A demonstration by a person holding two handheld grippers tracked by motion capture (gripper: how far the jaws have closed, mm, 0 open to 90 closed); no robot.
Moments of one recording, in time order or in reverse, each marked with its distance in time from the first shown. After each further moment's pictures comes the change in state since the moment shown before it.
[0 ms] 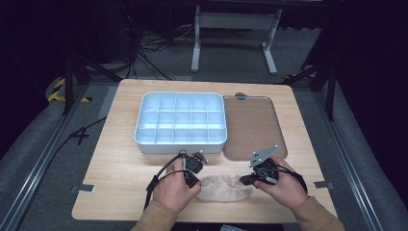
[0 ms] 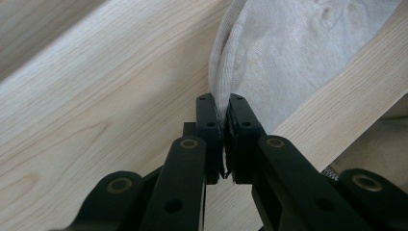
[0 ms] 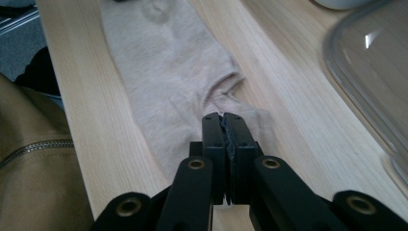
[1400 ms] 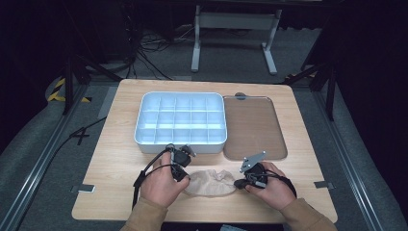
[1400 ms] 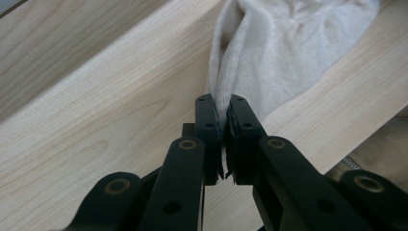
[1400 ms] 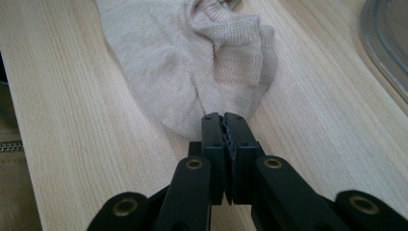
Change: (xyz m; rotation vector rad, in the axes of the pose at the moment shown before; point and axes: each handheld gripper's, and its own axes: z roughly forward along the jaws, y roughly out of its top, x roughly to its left) left arm 0.023 -0.006 -0.022 -0.016 0.013 -0.030; right arm 0.000 -0.006 0.038 0.045 -0.018 -0.004
